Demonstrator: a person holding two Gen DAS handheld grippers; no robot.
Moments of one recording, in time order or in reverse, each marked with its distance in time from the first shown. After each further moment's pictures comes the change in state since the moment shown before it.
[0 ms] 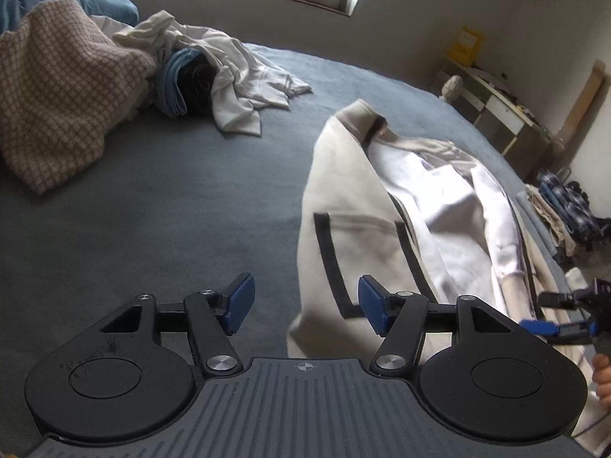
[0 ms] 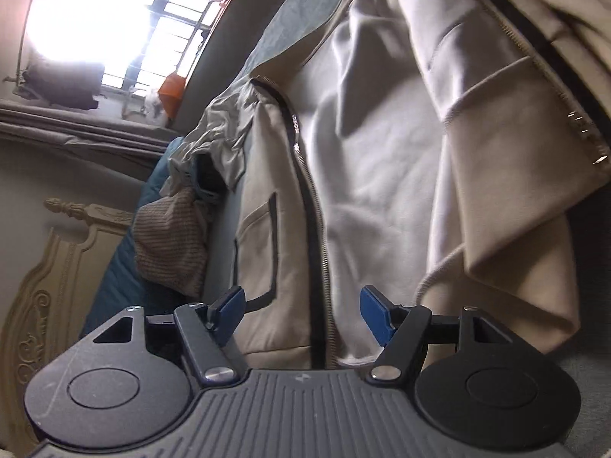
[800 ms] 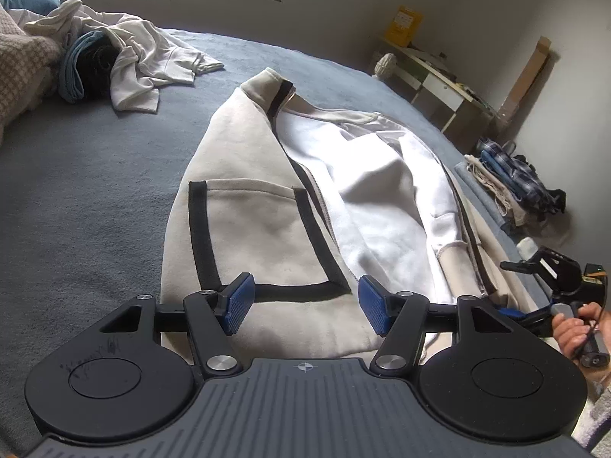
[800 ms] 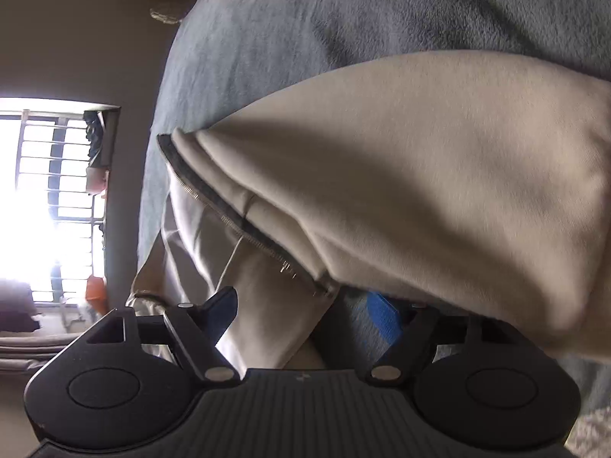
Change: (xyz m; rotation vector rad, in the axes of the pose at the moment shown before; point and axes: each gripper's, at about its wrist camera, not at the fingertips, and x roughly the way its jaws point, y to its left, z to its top) left arm 0.045 -0.053 -0.017 0.062 -0.001 -0.165; right arm -0.068 -0.143 0.029 0.559 -0.393 -0.165
